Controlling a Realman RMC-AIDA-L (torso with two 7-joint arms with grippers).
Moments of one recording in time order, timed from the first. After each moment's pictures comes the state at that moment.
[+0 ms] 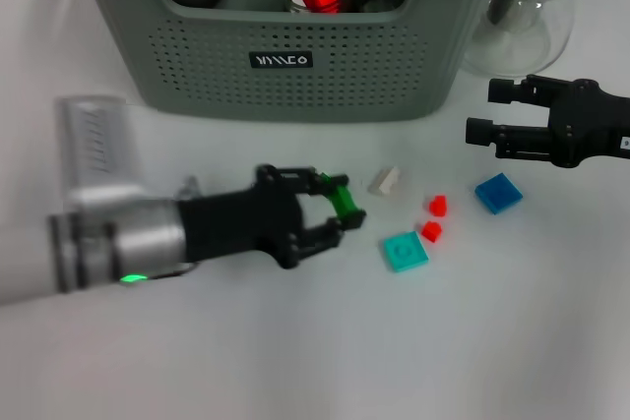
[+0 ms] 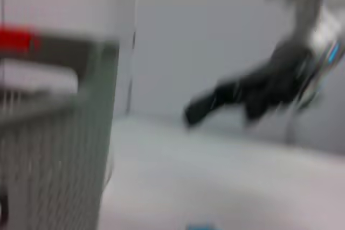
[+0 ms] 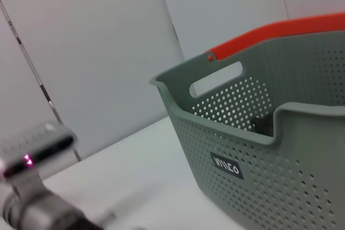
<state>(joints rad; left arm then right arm) -0.55 -2.16 0.58 0.24 2.02 1.41 -0.79 0.48 2.06 -0.71 -0.71 -1.94 -1.61 1.50</state>
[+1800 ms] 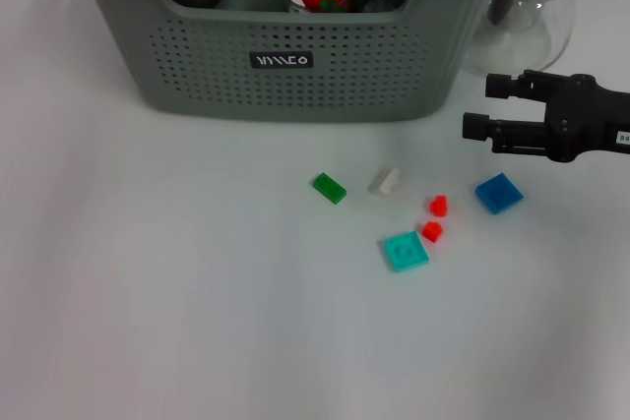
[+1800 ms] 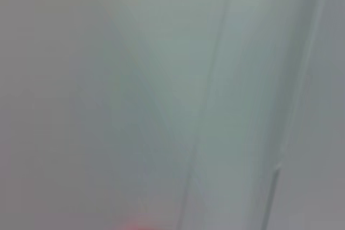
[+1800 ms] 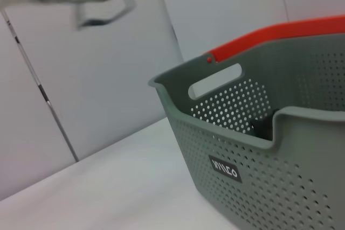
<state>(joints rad) -0.63 -2.16 0.81 1.31 1.94 1.30 -2.07 0.49 2.06 -0.71 -0.71 -1.94 -1.59 1.50</state>
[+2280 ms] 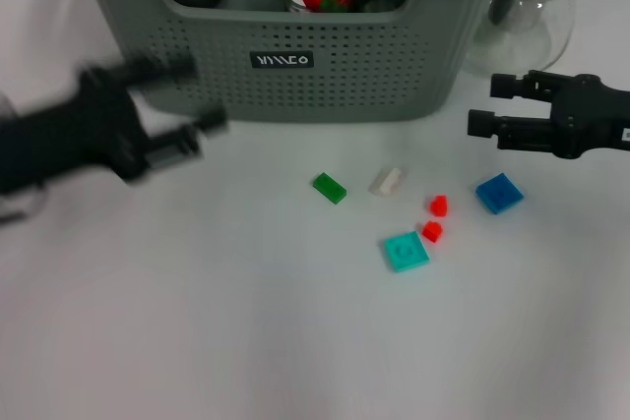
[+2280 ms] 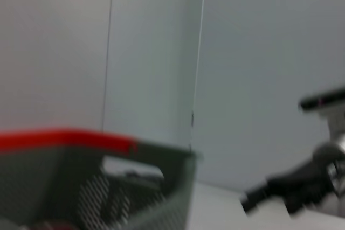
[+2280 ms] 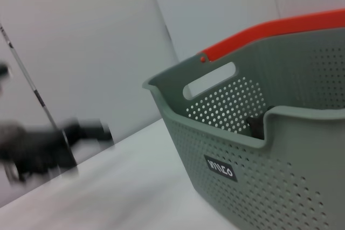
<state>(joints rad) -0.37 -2.18 0.45 0.81 1.94 1.79 -1.17 0.49 2.05 -0.70 -0.72 -1.94 -1.60 1.55</state>
